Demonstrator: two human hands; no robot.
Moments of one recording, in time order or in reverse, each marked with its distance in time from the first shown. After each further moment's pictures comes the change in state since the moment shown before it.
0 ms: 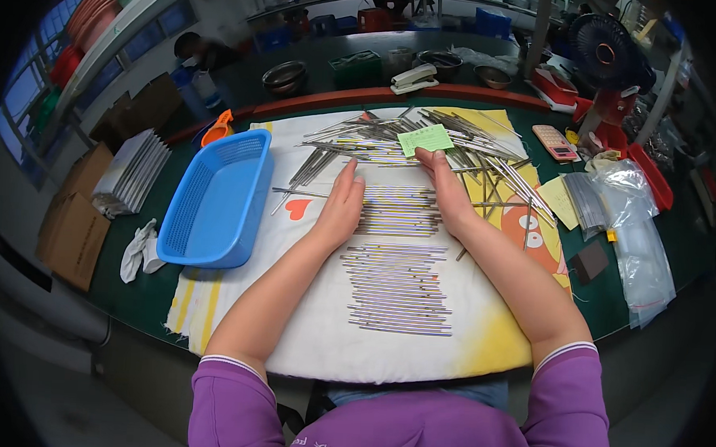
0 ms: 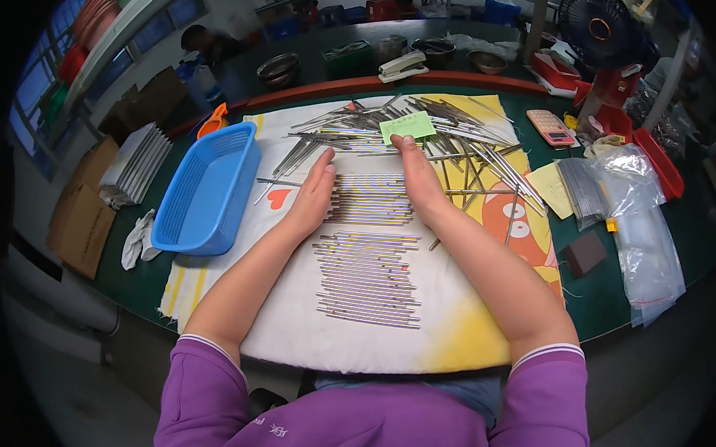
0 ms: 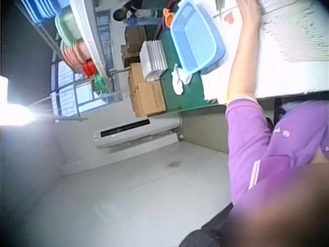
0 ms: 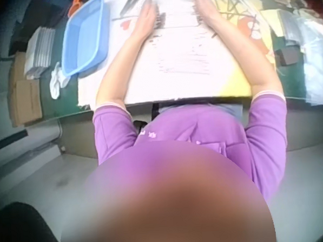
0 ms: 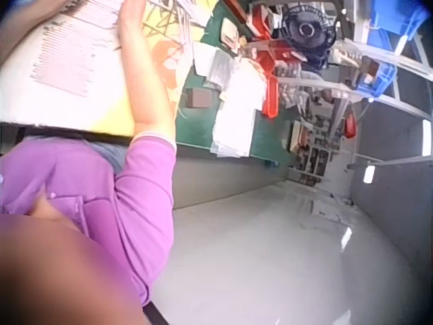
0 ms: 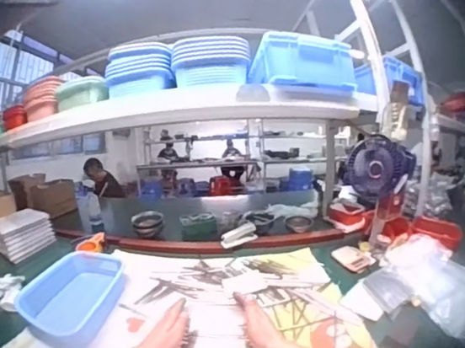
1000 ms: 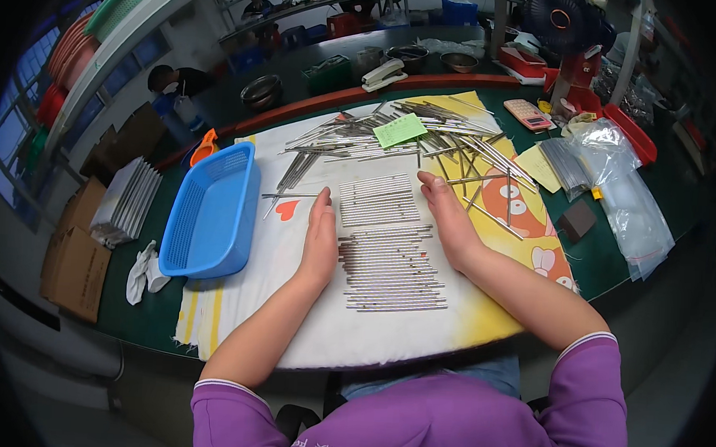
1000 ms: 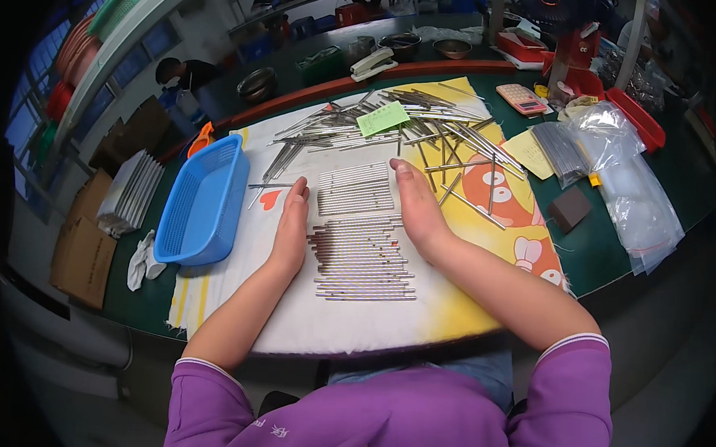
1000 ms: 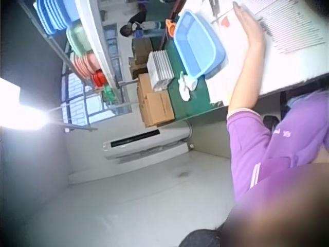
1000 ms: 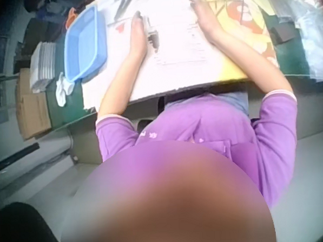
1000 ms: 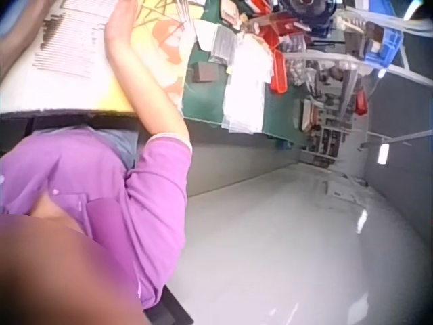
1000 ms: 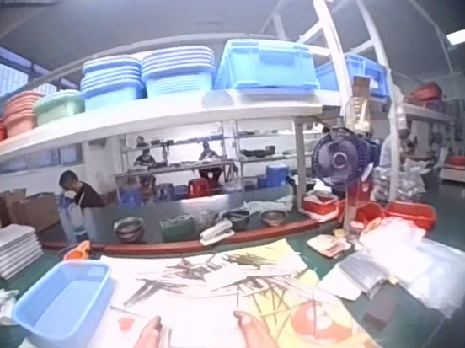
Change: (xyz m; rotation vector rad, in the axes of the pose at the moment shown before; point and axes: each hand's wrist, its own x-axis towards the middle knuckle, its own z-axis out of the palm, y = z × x) left_hand -0.060 -0.017 0.001 -0.330 -0.033 -0.031; right_hand -0.084 -0.019 0.005 -0.014 0.164 0.052
